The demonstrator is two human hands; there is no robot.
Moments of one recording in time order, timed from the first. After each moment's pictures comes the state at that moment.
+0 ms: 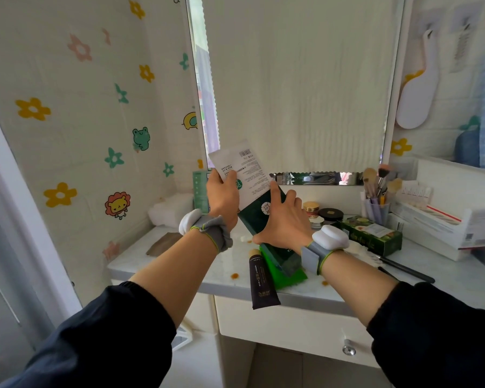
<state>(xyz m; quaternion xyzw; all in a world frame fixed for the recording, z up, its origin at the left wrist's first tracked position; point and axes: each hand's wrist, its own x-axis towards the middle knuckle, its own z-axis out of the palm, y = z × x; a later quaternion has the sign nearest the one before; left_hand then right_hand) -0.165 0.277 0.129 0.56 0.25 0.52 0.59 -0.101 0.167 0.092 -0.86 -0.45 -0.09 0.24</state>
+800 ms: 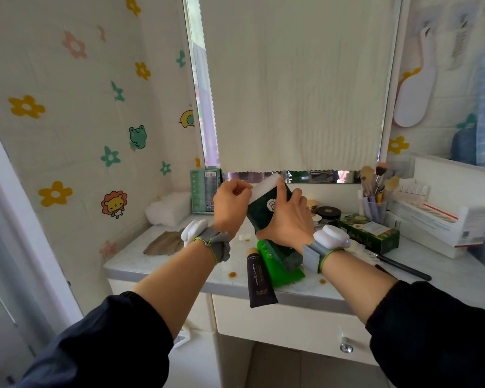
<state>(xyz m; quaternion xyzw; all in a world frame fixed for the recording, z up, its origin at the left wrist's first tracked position) -0.167 0.269 0.105 0.73 0.25 0.47 0.44 -0.091 0.165 0.086 -0.86 -0.42 -0.11 0.26</state>
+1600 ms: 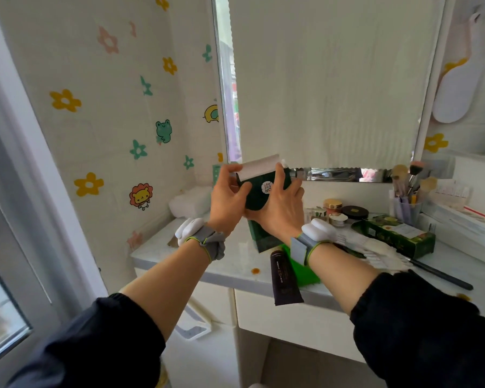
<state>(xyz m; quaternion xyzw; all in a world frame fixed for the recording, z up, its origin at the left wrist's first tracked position) -0.218 0.296 0.106 0.72 0.21 0.50 0.43 -0.135 0.217 0.093 -0.81 -0.41 -0.15 0.40</state>
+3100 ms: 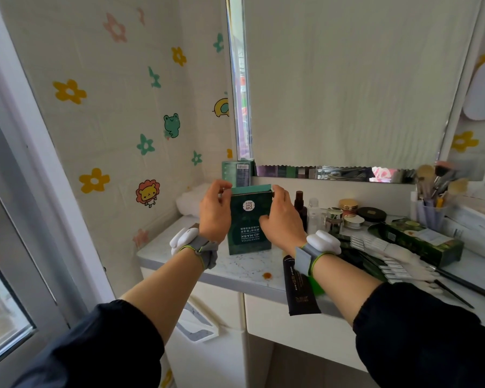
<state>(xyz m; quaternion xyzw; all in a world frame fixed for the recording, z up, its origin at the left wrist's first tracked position) -0.232 0.360 0.072 0.73 0.27 0.50 0.37 -0.124 0.254 0.062 -0.76 -0.50 -0.07 0.42</state>
